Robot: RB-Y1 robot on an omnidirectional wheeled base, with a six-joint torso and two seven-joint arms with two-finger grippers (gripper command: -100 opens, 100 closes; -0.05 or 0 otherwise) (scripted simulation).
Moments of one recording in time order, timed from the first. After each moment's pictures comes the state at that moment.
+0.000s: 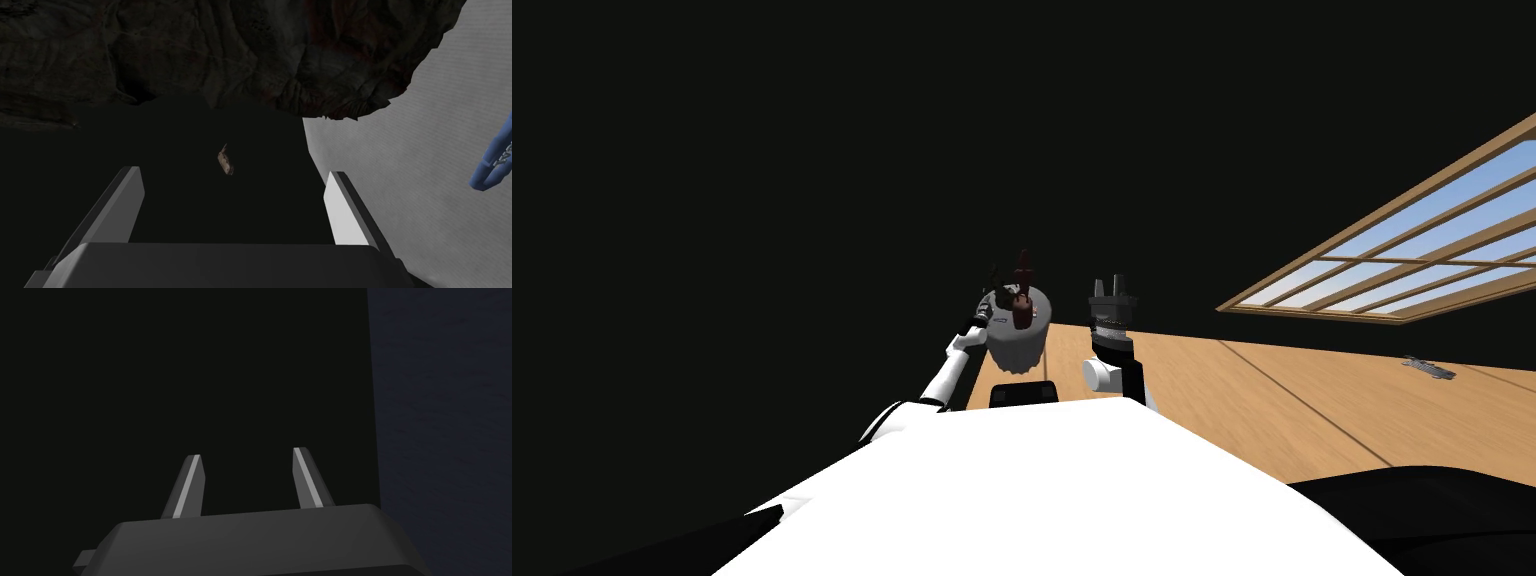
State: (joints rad) left arm -0.28 0.15 -0.09 -1.13 0.47 0.00 -0.17; right arm 0.47 0.03 0.07 -2.27 -0.07 -0.52 -0.14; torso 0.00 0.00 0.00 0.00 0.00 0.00
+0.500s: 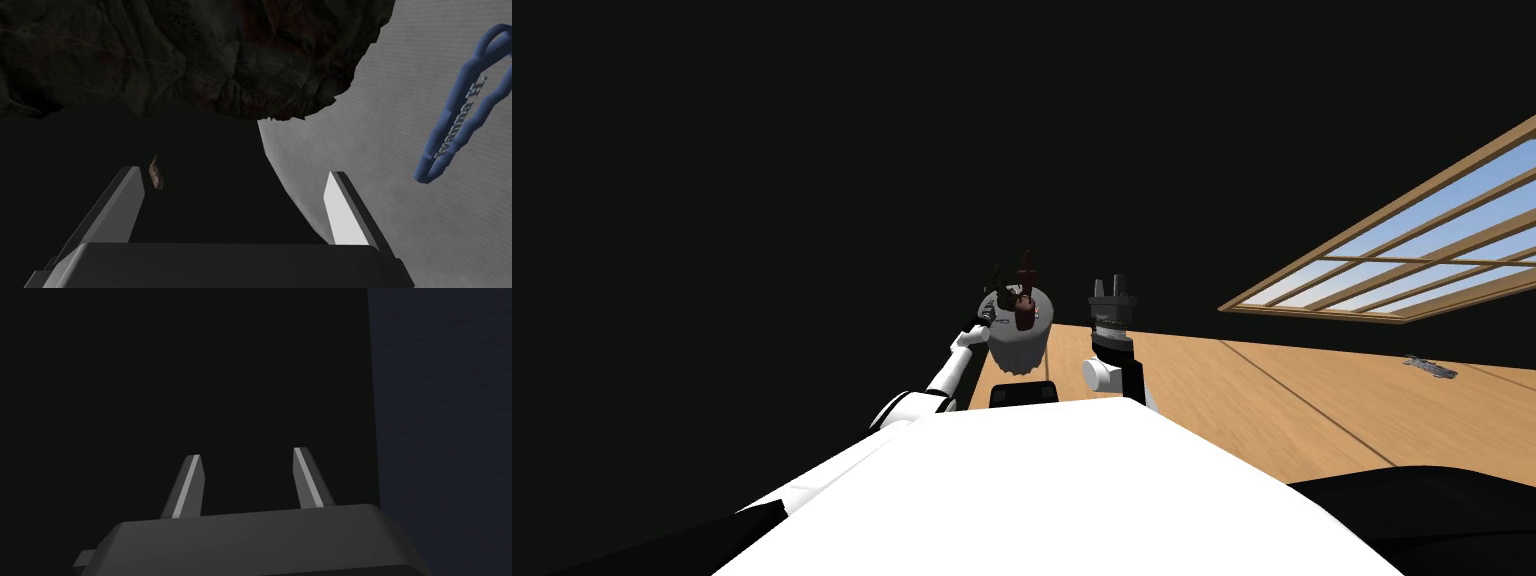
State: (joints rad) left arm -0.35 0.14 -0.09 -1.01 0.48 0.10 -0.19; right arm 0.47 0.03 0.07 -2.27 -0.07 -0.52 -0.14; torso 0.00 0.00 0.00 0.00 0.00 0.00
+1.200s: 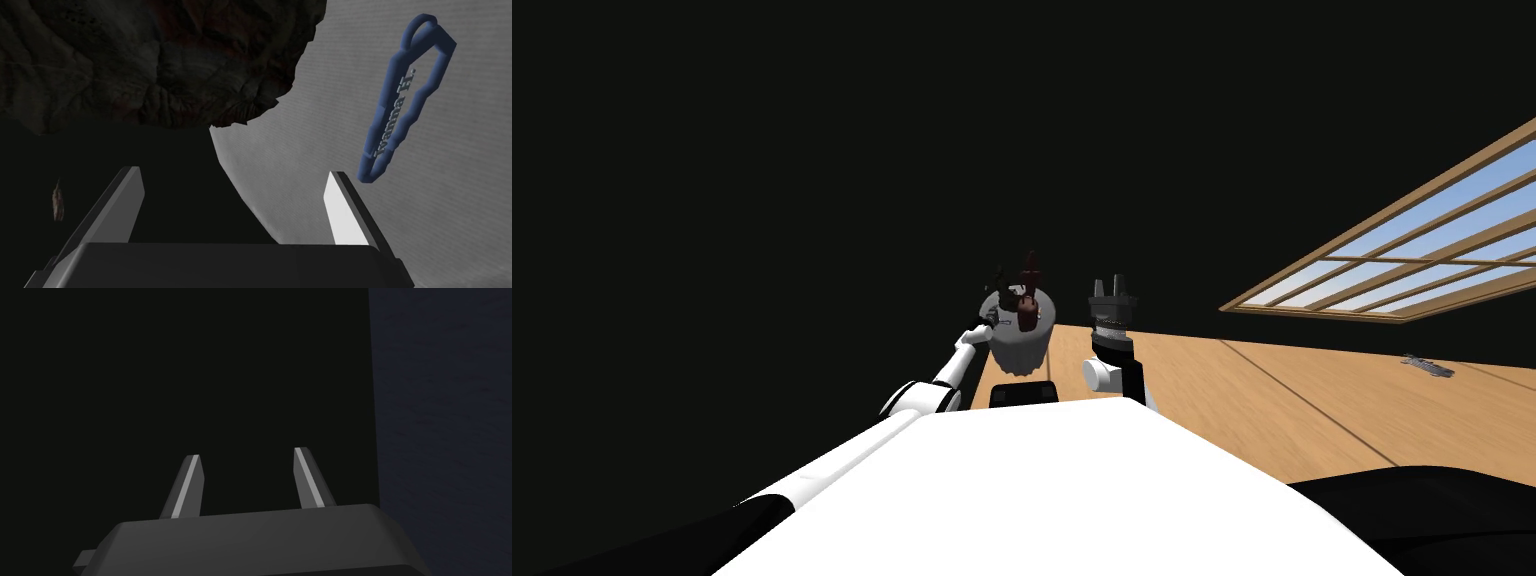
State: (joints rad) left arm -0.42 0.12 -0.10 -0.87 0.51 0.17 -0.19; right arm 0.47 0.03 0.07 -2.27 -0.07 -0.52 -0.14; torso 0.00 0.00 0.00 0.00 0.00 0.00
